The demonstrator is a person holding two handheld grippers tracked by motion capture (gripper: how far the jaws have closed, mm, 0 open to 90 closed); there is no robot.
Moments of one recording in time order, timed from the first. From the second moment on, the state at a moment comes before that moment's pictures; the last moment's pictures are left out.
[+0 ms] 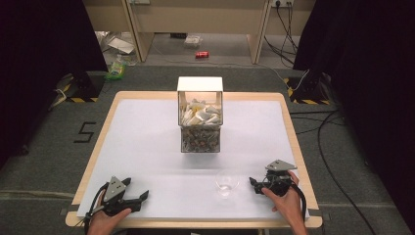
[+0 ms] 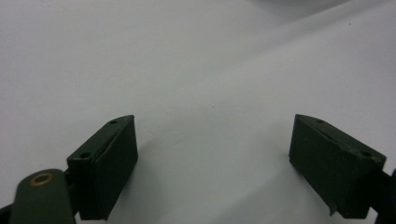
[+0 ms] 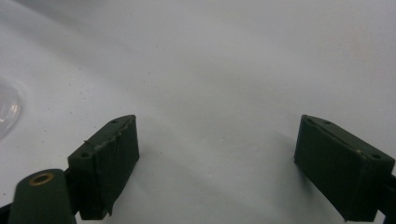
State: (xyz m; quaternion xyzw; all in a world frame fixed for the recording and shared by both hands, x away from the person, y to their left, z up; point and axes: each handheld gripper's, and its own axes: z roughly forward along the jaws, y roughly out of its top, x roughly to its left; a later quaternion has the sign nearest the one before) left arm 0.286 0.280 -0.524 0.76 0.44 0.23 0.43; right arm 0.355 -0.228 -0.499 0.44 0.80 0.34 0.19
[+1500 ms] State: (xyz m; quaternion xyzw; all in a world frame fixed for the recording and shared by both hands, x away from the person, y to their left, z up) left arm 0.286 0.280 -0.524 0.75 0.44 0.23 0.43; right arm 0.383 -0.218 -0.447 0.41 0.76 0.43 0.25
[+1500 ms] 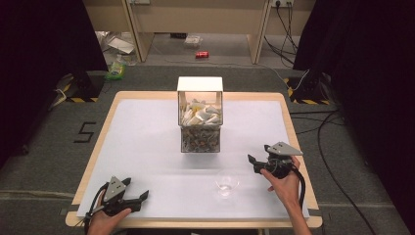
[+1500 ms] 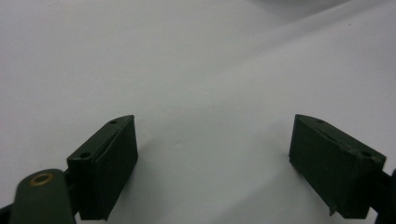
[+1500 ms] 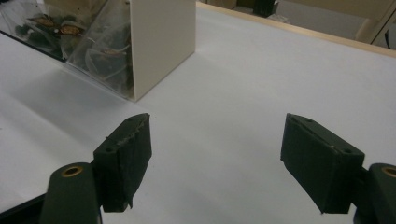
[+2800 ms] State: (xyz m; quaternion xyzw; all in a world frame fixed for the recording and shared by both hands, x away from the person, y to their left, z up) left arm 0.286 0.280 -0.524 0.75 0.44 0.23 0.43; right arm 0.396 -0.173 -0.371 0.36 0.74 0.50 0.26
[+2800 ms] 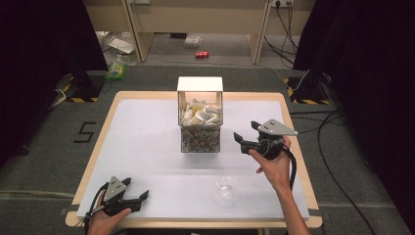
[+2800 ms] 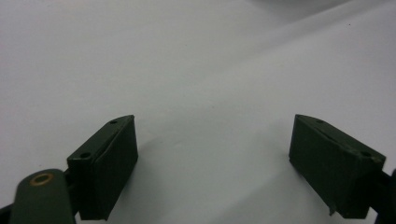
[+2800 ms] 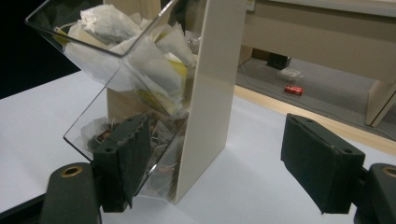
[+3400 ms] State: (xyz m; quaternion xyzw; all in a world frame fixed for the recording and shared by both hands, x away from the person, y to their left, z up) left arm 0.286 0.280 -0.524 0.75 0.44 0.23 0.43; right arm 0.392 -0.152 -0.339 0.32 0.73 0.54 0.27
